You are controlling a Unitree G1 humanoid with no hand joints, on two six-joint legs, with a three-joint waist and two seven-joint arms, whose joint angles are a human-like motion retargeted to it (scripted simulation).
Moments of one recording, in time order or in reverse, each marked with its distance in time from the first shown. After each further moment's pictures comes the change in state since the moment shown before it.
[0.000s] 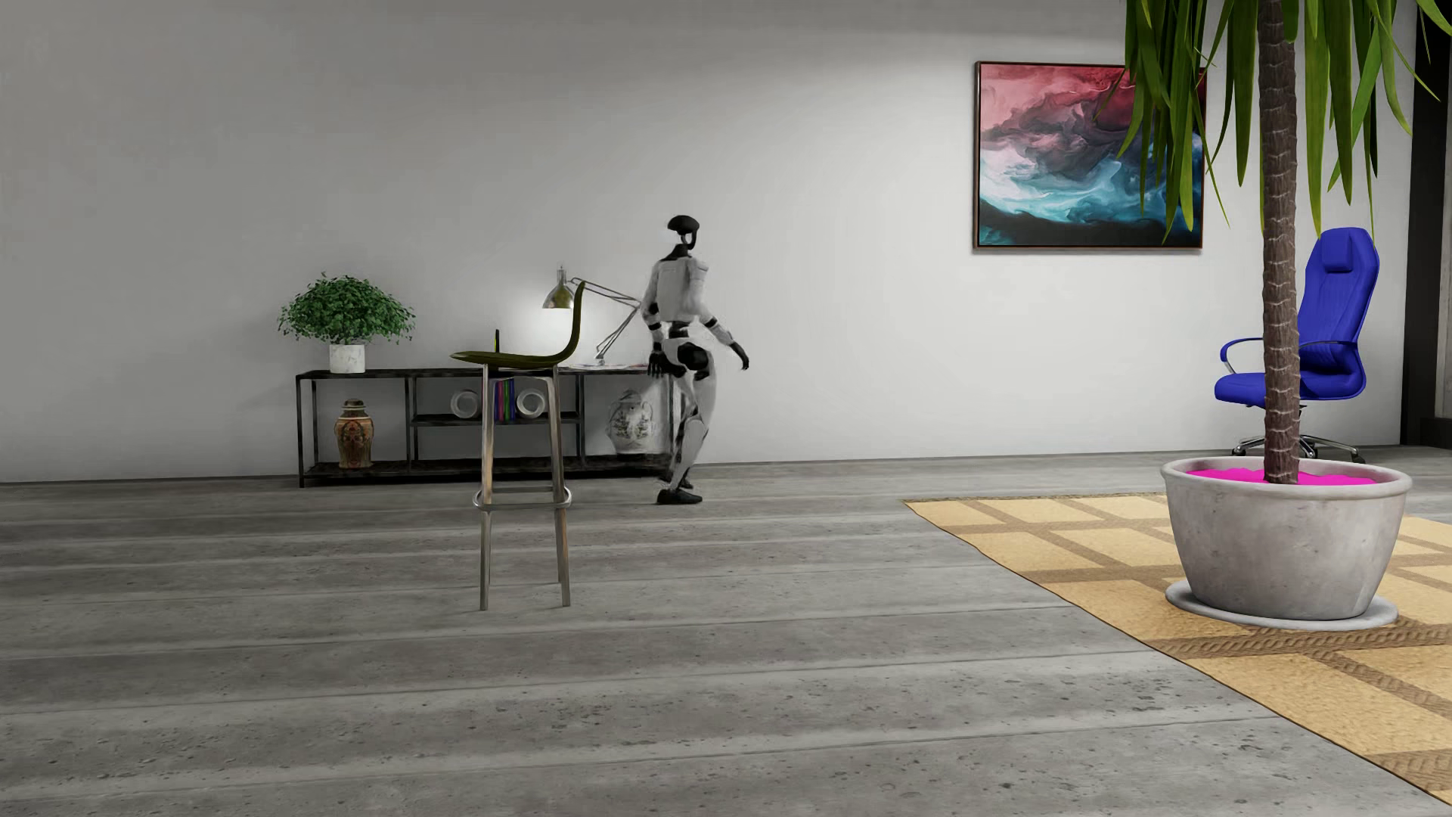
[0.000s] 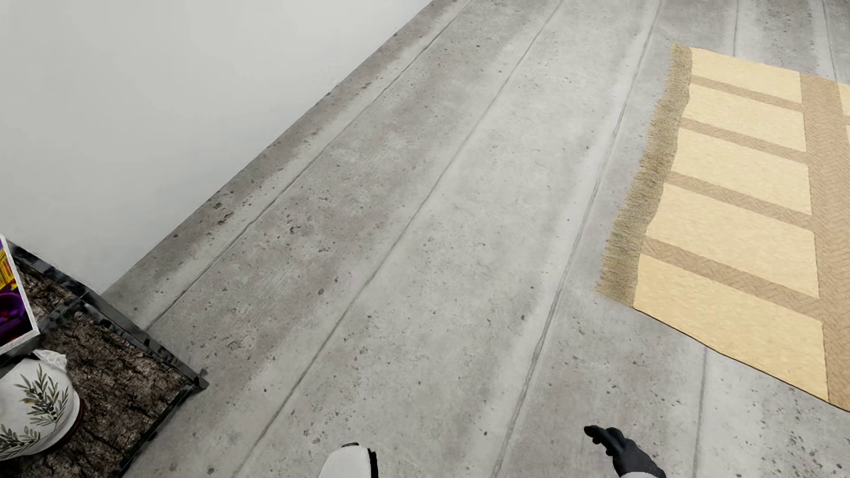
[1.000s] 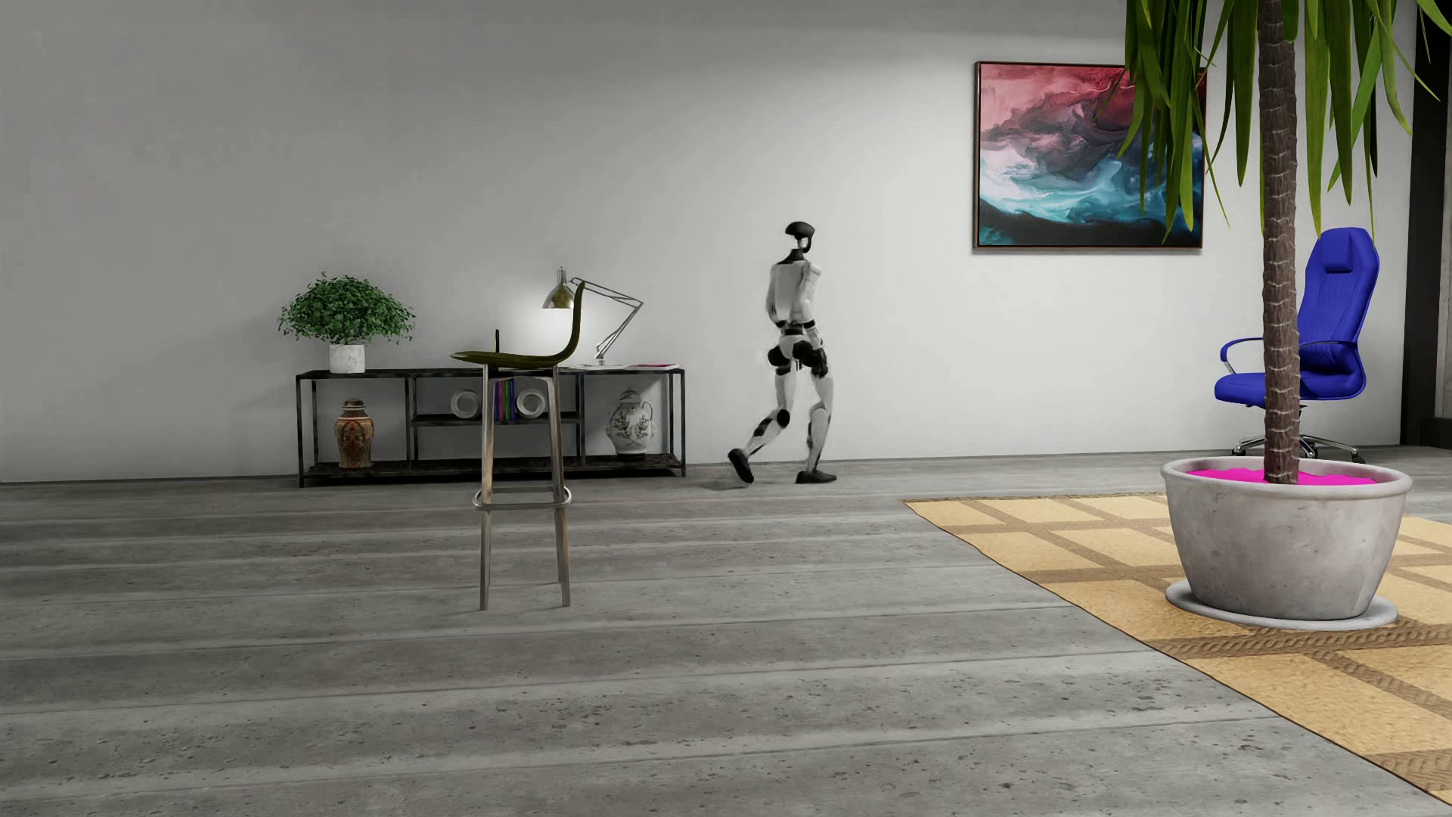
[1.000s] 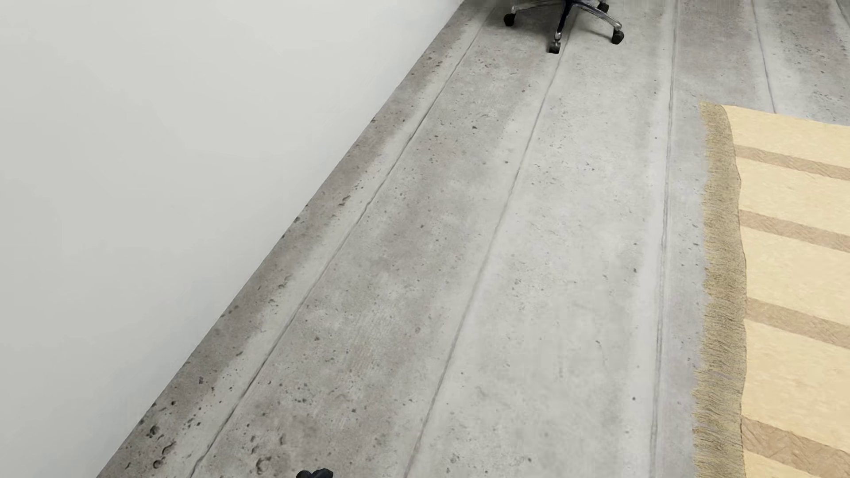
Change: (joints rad) body 0.594 -0.280 -0.105 -0.175 -0.013 -0.040 -0.014 -0.037 -0.029 -0.145 -0.049 -0.174 0.189 0.110 0.183 -0.017 0.091 -0.209 -0.194 -0.214 0.059 -0.001 0.198 0.089 -0.024 -0.026 0.125 -0.145 0.087
